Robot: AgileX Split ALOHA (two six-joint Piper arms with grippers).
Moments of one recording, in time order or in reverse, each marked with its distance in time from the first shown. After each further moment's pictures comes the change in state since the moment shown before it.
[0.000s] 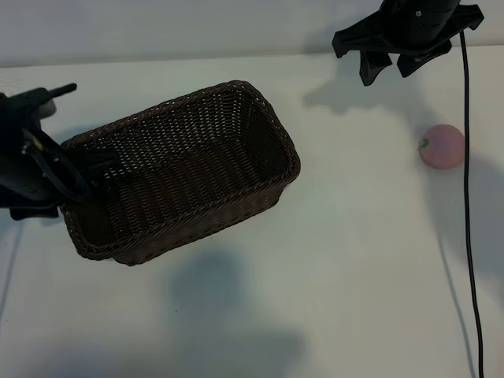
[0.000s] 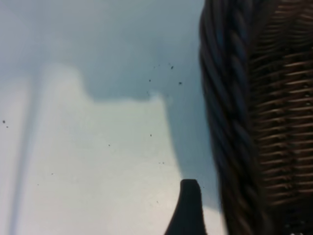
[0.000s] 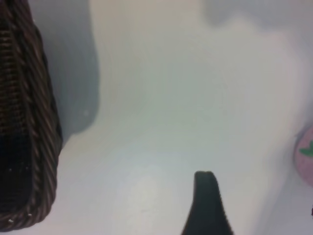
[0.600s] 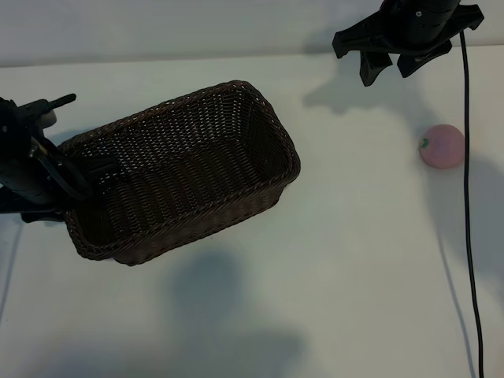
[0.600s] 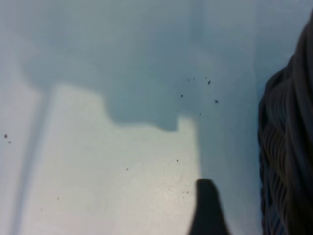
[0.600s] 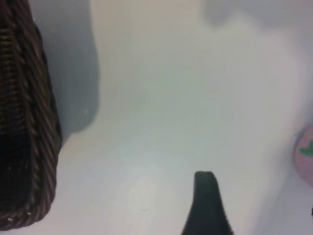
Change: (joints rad) left arm 0.033 0.077 0.005 -0.010 -0.075 0.001; right arm 0.000 0.000 0.000 0.000 0.002 -0.003
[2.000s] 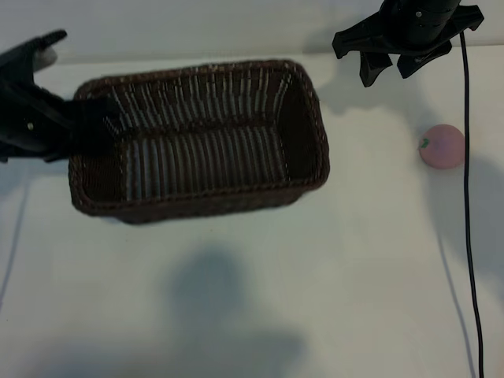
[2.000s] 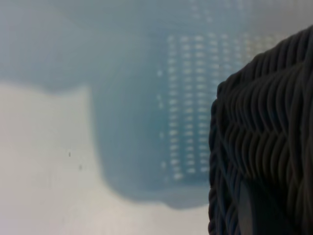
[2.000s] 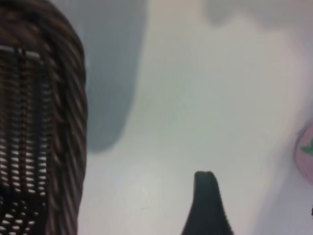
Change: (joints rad) left arm 0.091 -0.042 -0.182 -0.464 0.106 0.578; right arm 0.000 0.000 0.000 0.003 0.004 -0.001
